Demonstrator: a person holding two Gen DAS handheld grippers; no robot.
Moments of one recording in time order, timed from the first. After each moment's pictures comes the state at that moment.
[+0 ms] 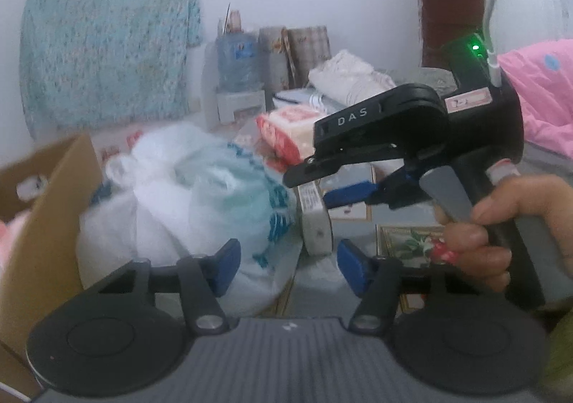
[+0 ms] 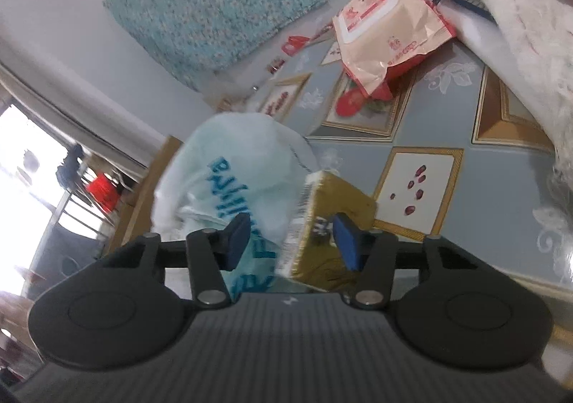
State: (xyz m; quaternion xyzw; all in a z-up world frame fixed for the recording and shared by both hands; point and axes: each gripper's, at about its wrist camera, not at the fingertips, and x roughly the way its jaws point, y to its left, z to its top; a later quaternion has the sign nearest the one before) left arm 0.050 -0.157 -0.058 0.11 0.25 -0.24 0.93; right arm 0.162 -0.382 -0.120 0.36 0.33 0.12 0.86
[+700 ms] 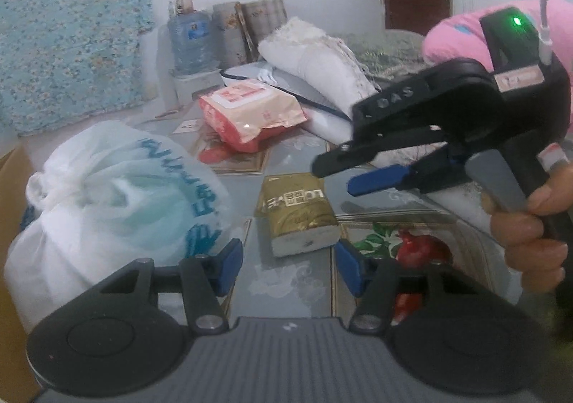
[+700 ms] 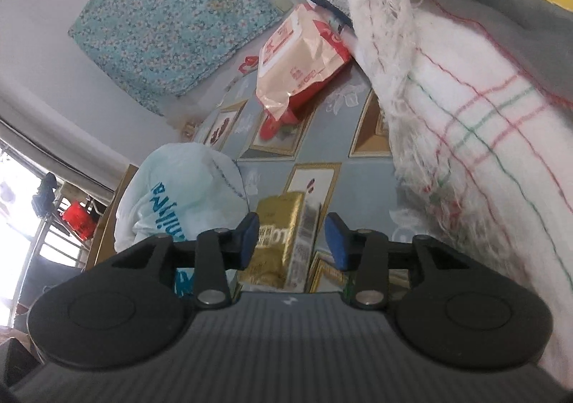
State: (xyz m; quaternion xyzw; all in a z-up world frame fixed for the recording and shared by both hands) left arm 0.070 -0.213 -0.071 0.17 0.28 -0.29 0.90; right arm 0.119 -0.443 -0.132 0.39 0.33 0.05 0.86
